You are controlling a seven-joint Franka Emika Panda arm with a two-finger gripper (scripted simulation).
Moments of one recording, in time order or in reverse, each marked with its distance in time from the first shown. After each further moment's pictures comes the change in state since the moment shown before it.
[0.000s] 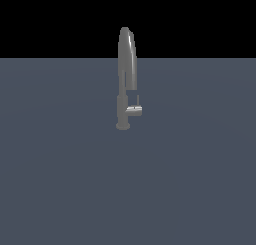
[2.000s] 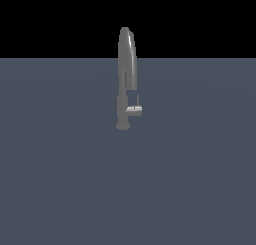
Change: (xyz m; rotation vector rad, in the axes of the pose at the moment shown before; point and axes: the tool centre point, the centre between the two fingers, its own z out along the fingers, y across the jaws) arm 0.157 -0.009 0.054 0.295 -0.374 0.308
